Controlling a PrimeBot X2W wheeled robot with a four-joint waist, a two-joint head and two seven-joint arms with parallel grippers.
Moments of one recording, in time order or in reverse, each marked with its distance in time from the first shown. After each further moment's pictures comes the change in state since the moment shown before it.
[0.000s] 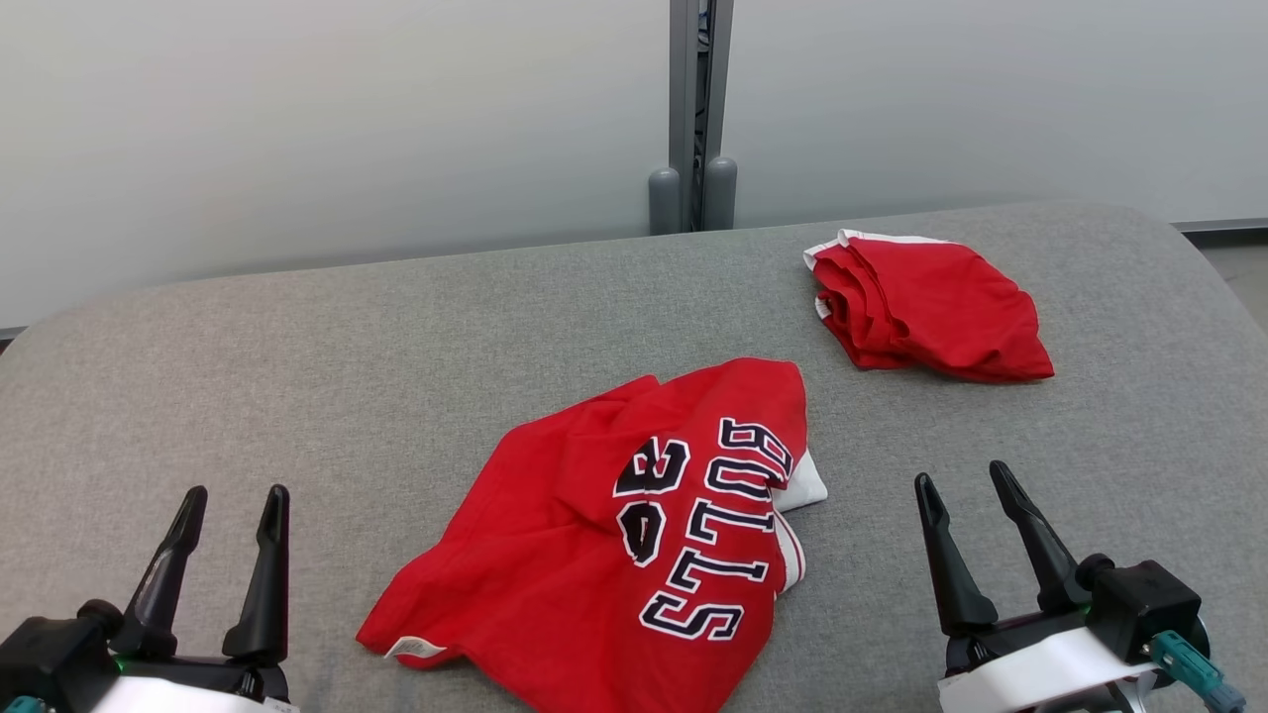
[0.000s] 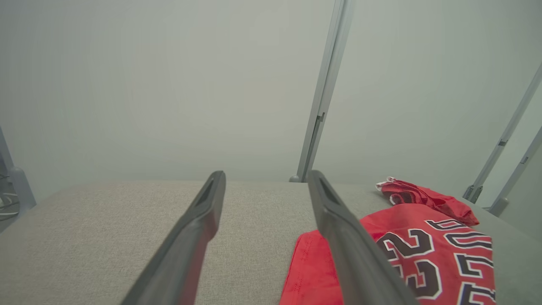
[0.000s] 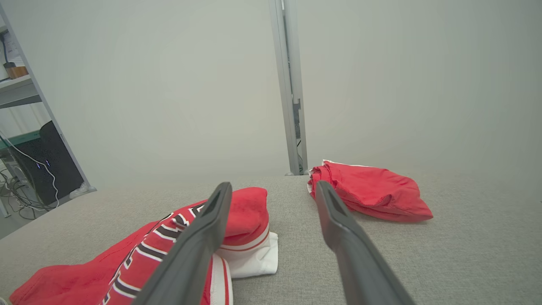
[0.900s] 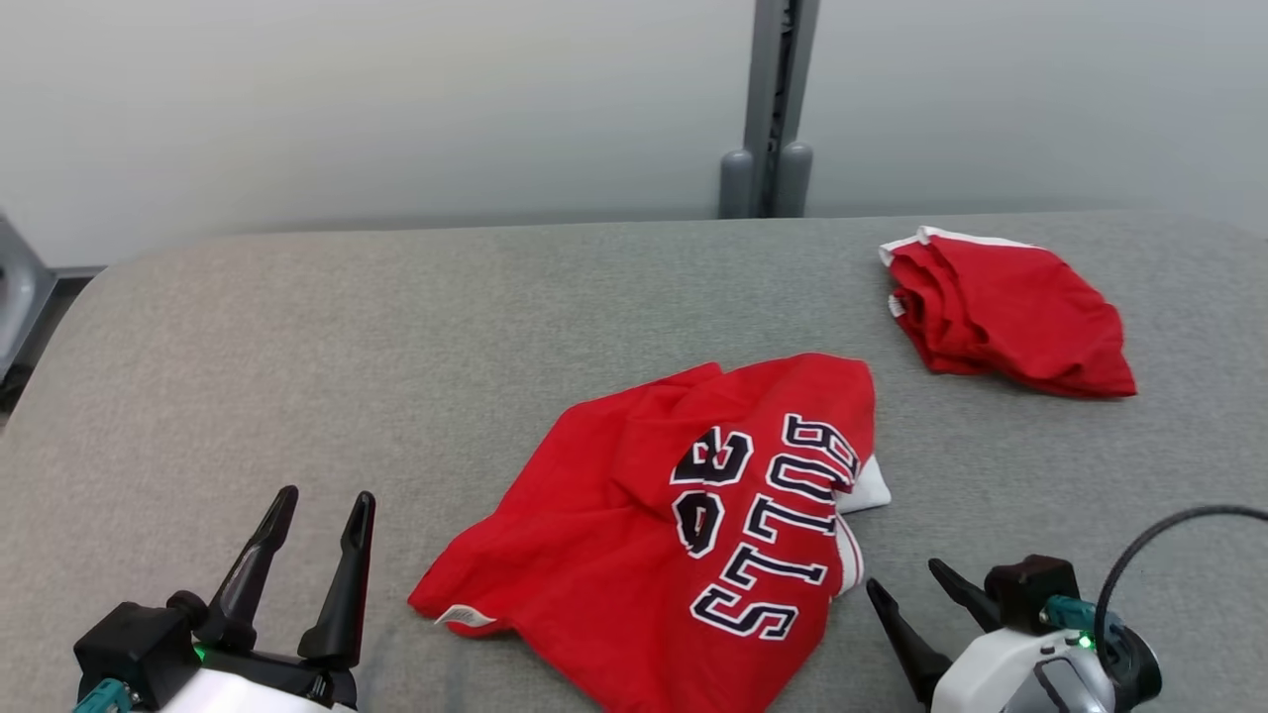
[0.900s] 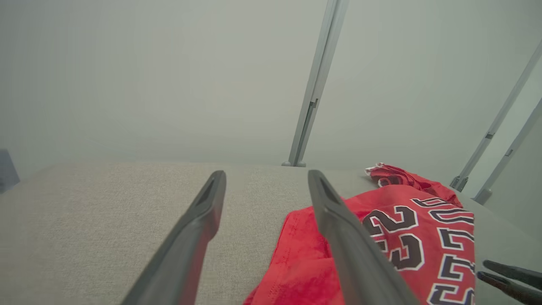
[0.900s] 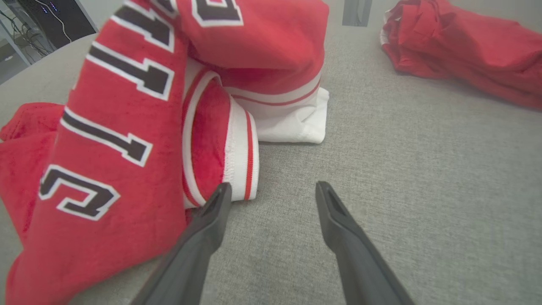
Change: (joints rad) left arm -0.034 -0.085 -0.046 0.045 0.059 -0.098 0.022; right arm -0.083 -0.109 0.180 0.245 0.079 0.000 0.269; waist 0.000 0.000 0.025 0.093
